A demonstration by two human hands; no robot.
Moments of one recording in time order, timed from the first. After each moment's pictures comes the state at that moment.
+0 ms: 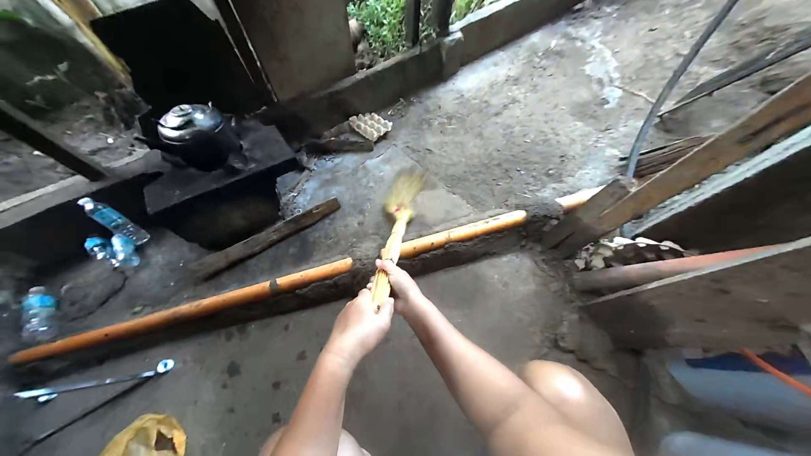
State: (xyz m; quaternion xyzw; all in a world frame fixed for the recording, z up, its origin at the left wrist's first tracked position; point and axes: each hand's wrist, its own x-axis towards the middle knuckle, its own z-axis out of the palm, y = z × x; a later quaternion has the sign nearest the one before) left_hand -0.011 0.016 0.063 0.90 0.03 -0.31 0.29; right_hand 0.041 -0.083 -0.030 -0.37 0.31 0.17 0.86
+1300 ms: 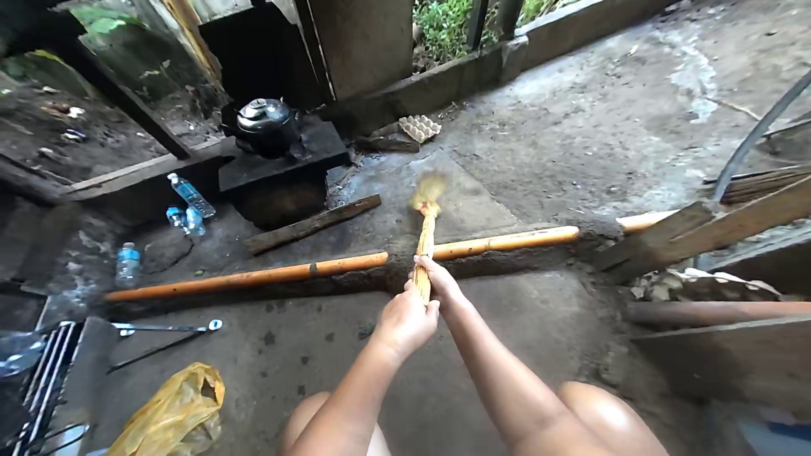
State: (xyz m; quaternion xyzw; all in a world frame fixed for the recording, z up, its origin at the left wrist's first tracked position) left_hand -0.025 0.004 0.075 0.92 0.00 -0.31 0.25; right_hand 0.039 -0.090 -0.018 -0.46 0.28 0.19 0.82
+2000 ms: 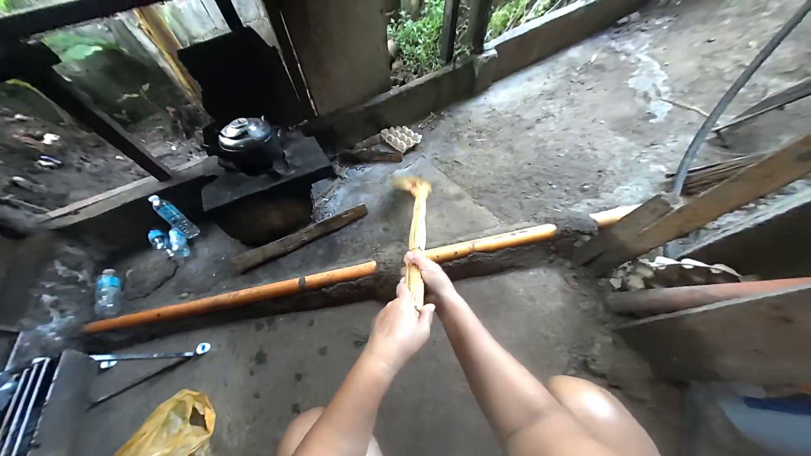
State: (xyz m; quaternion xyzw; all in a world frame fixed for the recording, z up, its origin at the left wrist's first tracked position) left_hand -0.031 -0.005 0.076 0.93 -0.03 -0.27 0.26; right_hand 0.039 -0.105 -0.009 -0.45 0.21 0.15 0.86
